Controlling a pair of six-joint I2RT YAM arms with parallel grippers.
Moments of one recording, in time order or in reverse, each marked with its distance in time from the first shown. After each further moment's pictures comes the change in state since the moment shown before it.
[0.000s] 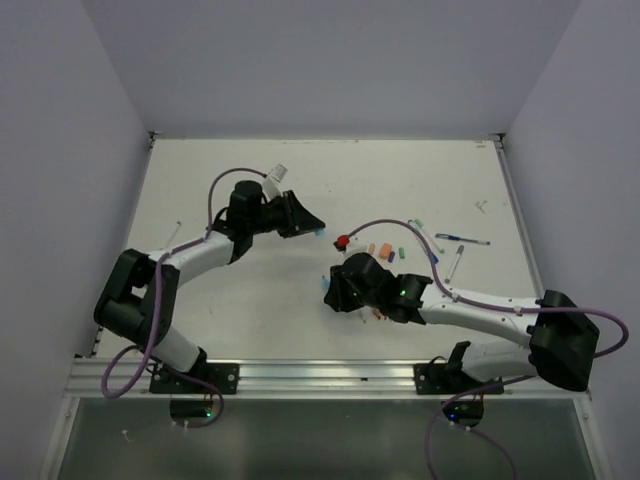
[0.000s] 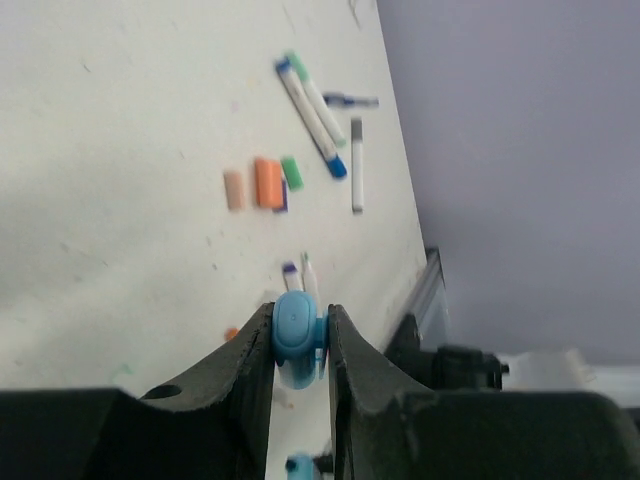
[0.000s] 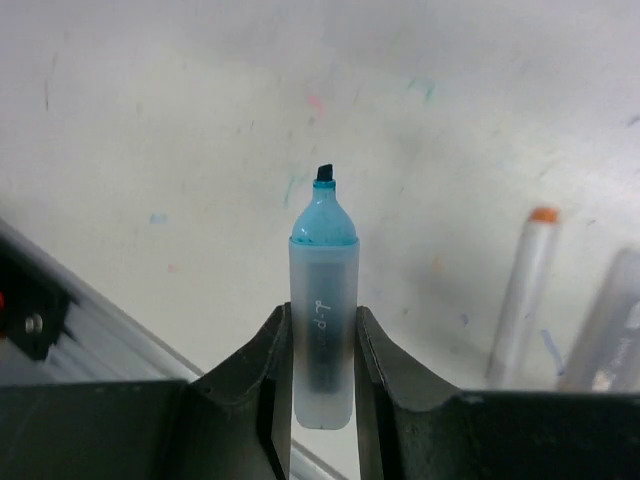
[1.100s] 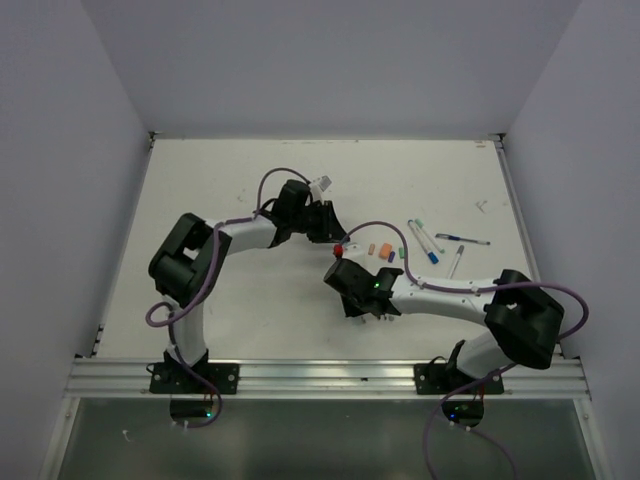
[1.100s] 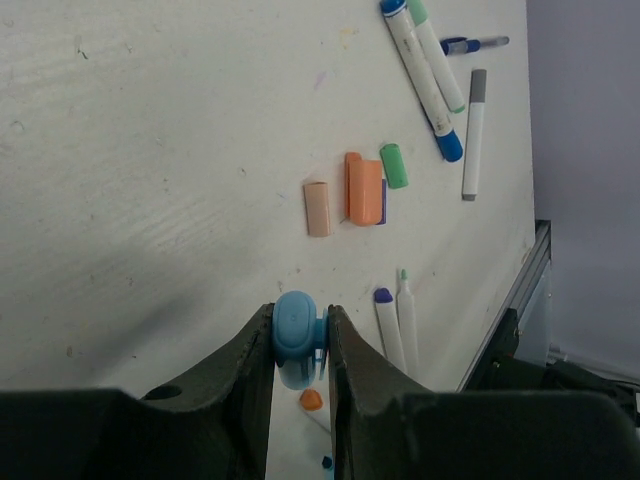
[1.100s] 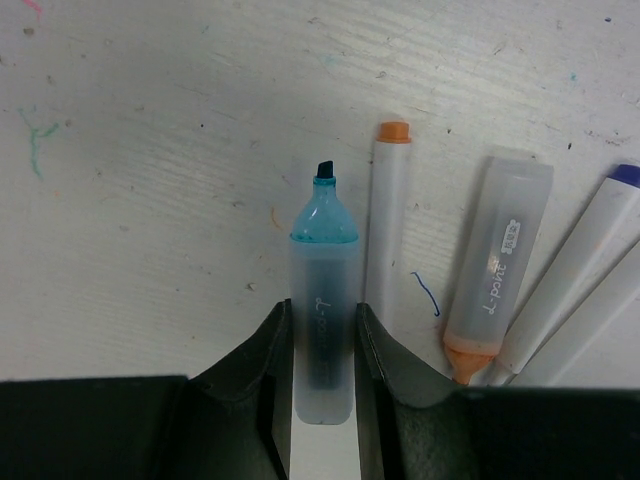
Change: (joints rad) left arm -0.097 0.337 0.285 -0.135 -0.122 0.172; right arm 0.023 0.220 0.061 -0.267 0.108 0.041
